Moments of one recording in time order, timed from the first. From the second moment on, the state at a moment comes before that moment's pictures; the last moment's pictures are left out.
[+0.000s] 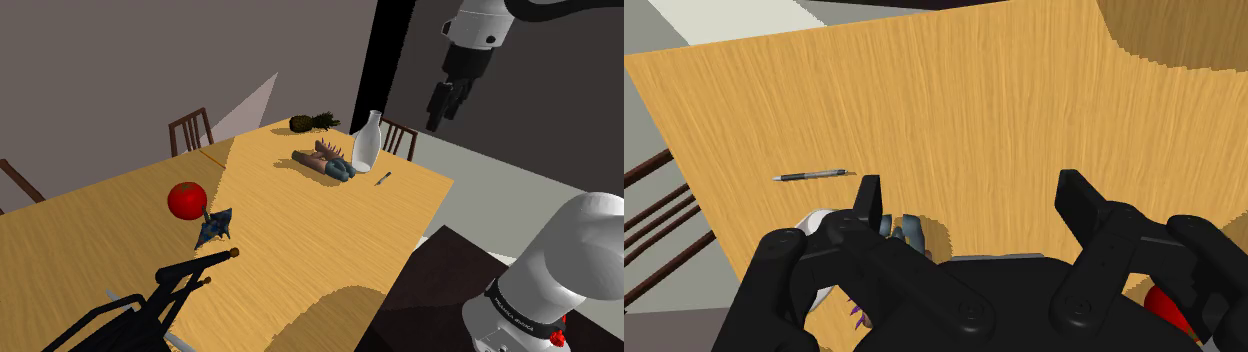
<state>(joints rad) 0.02 -0.77 0.05 -2.38 -0.05 1.63 -0.02</state>
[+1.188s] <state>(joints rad) -0.06 -0.24 -0.12 -2.11 -0.07 1.92 -0.16</state>
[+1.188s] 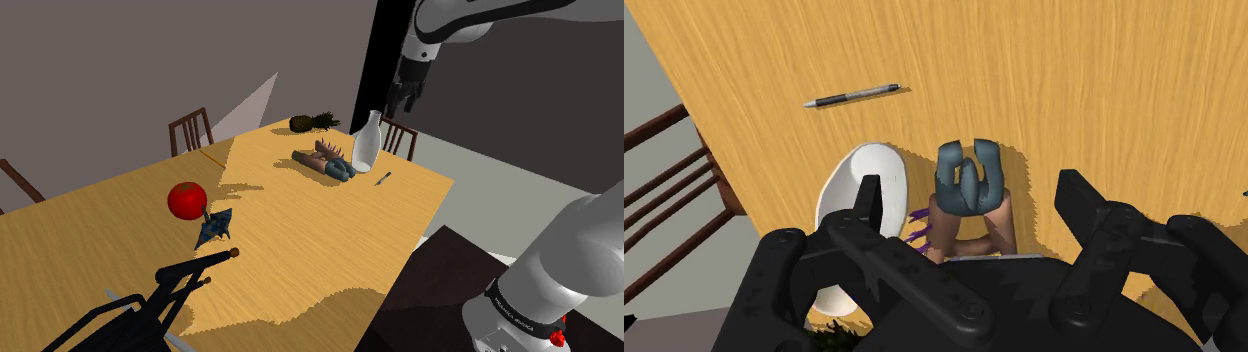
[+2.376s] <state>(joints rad) -0.15 0.32 -0.20 -1.63 0.08 2.00 -0.31</state>
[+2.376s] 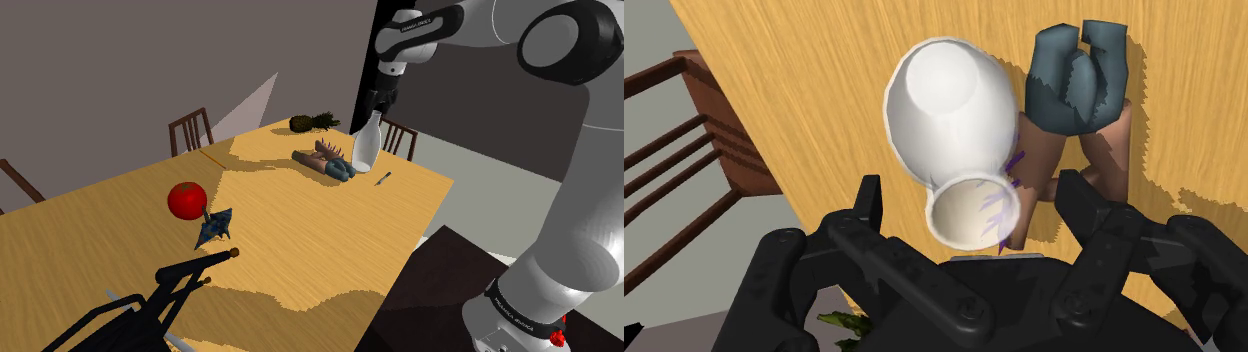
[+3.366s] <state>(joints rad) -0.15 0.33 -0.20 -1.66 0.08 2.04 -0.32</state>
